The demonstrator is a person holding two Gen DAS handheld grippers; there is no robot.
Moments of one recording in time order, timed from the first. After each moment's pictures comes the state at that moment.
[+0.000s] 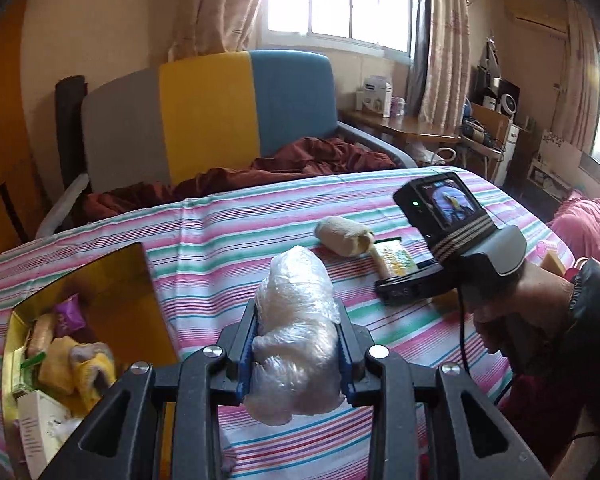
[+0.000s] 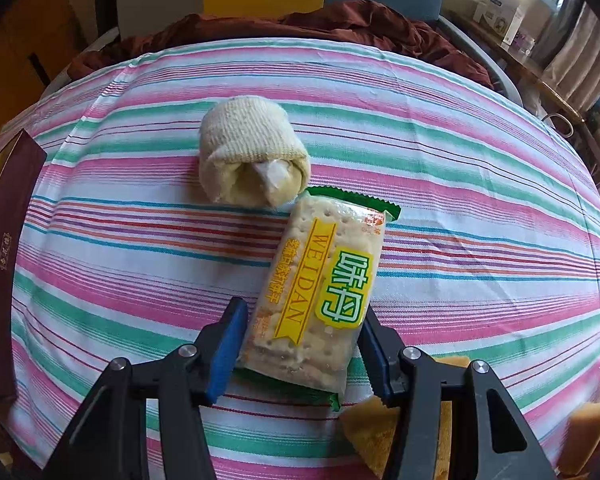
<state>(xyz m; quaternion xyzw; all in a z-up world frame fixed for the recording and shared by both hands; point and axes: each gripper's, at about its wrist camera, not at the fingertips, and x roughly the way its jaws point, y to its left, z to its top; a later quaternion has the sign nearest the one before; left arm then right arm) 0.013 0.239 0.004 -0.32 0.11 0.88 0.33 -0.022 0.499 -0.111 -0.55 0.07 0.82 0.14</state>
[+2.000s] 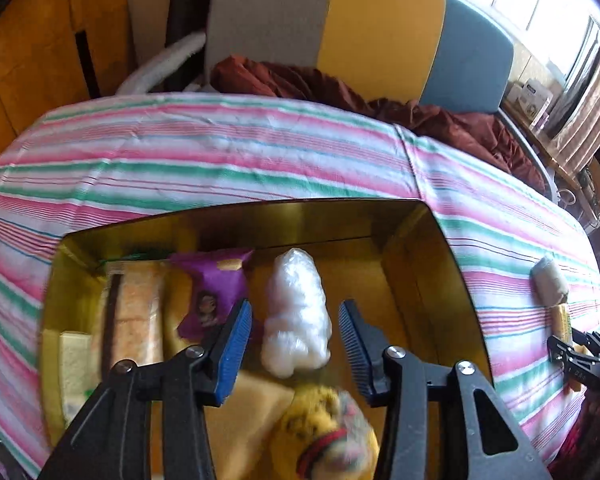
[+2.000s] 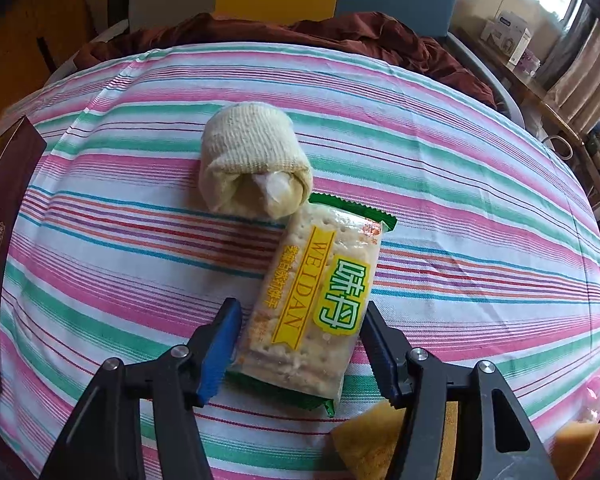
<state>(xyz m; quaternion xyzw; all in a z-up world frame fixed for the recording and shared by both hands) -0.197 0.104 -0.062 -0.50 0.01 0.85 0.15 -0.030 0.500 -0.112 -0.55 0.03 0.82 0.14</state>
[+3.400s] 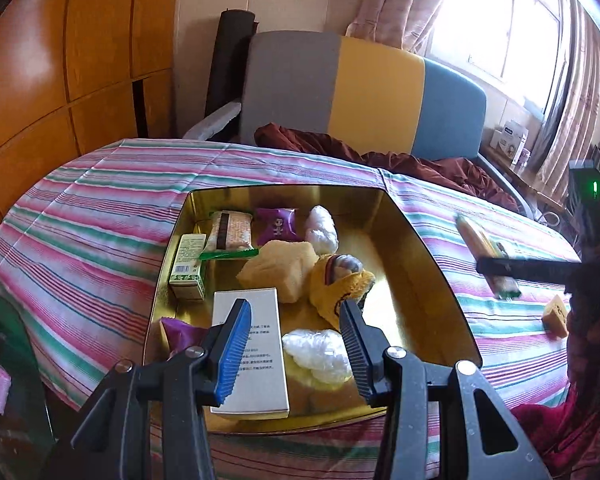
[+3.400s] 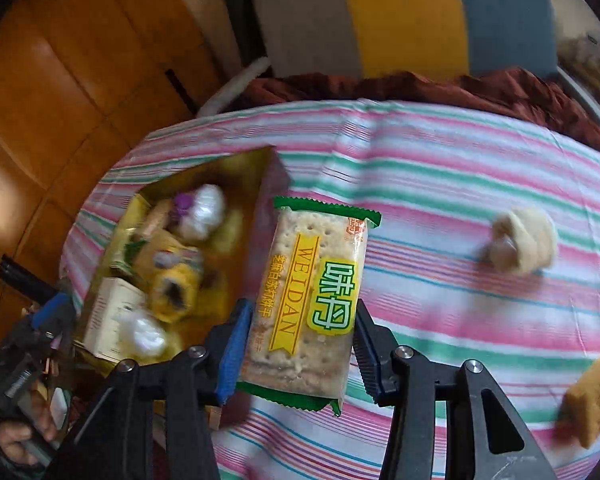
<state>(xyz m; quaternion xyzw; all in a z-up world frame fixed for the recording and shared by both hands) -0.025 0.025 -0.015 -0.38 -0.01 0.92 0.13 -0.059 0.314 -0.028 -0.46 0.12 0.88 -0.09</state>
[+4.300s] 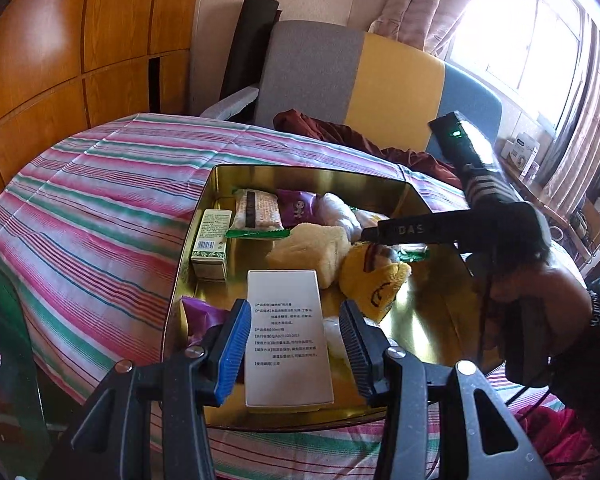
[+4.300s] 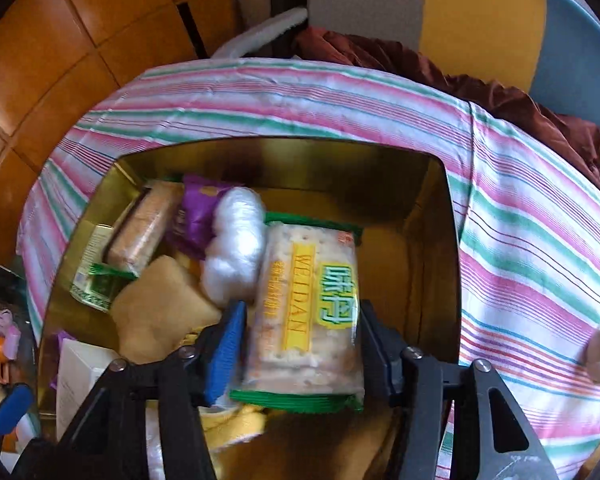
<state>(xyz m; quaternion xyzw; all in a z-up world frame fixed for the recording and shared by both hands) -0.034 -0.007 -0.035 -0.40 -0.04 0.91 0.12 -0.174 0.204 -0.078 -0.52 0.04 0.85 -0.08</state>
